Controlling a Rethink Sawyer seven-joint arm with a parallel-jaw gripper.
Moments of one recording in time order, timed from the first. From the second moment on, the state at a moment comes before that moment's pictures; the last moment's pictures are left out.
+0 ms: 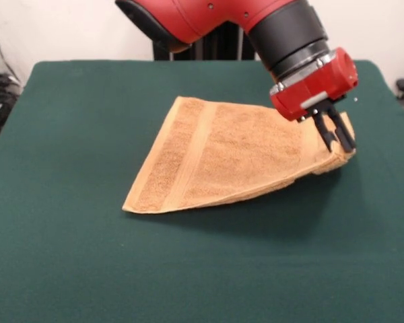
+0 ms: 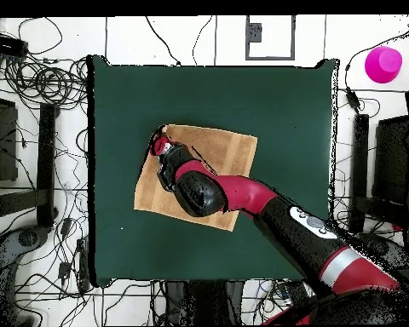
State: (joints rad) arm -0.72 -0.36 0.78 1.88 -0.34 -0.20 2.04
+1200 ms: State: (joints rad) arm -0.71 -0.37 0.77 1.88 -0.34 -0.21 2.04
